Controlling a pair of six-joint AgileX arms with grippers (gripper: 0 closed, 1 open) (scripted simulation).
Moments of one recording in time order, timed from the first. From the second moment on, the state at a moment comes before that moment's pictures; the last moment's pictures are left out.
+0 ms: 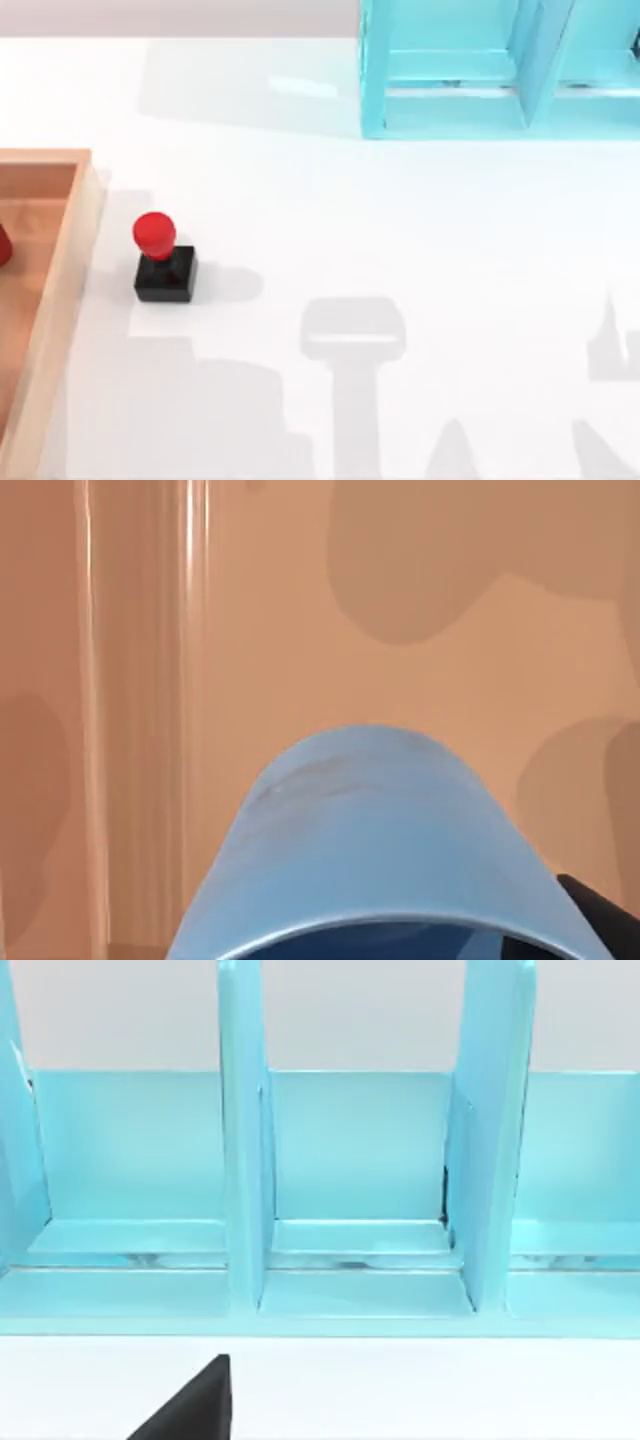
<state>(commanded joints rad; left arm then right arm) 0.28 1.39 1.02 -0.95 -0.08 0.29 0.00 0.00 0.00 0.00 0.00 0.00</state>
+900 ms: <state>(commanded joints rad) 0.31 1.45 0.80 -0.89 0.00 0.34 0.00 0.00 0.00 0.00 0.00 0.00</state>
